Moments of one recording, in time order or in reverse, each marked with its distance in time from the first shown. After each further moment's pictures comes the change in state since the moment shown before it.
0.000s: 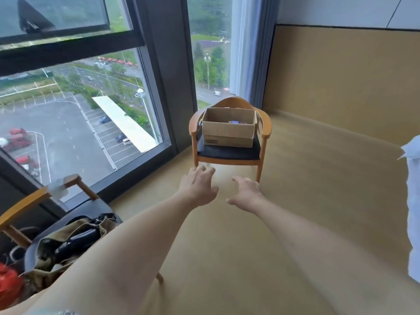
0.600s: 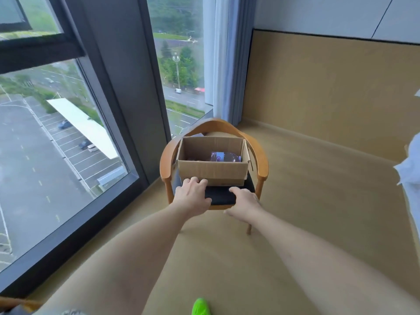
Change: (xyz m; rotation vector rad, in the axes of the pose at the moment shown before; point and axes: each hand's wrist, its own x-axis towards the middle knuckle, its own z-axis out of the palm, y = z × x) left_hand 0.408 -0.058 0.038 0.001 -0.125 0.086; right_hand 0.391 -0.014 -0.061 -0.016 0.002 0.137
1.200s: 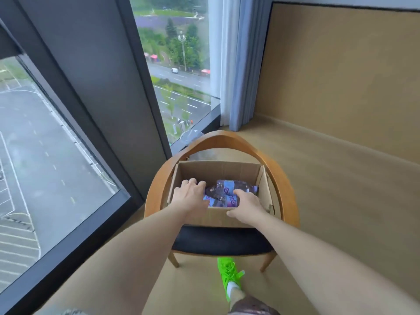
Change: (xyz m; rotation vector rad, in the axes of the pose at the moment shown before) left_hand 0.325 -0.057 0.013 0.084 -0.162 -0.034; right_hand 0.338 -0.014 -0.039 0.055 -0.144 0.050
